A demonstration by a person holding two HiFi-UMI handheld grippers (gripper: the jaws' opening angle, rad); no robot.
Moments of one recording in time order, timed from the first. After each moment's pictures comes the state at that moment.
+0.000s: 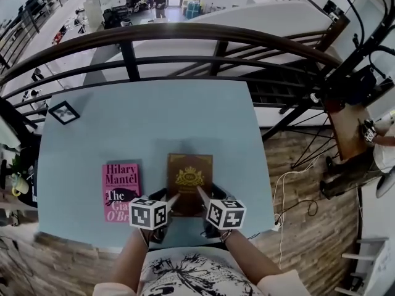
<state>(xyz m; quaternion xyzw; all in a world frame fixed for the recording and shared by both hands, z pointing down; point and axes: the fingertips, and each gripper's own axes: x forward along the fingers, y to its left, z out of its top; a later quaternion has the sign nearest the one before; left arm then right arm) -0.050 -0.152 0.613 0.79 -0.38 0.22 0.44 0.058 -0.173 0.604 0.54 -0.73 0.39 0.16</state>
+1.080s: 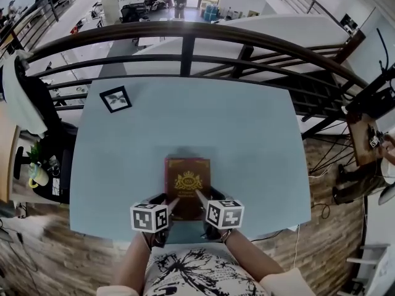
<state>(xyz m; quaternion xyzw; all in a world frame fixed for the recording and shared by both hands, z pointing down) -0.319 -0.109 0.633 0.75 -0.42 0.21 0.46 -0.214 -0.142 0.628 0.49 -0.75 0.40 0.21</state>
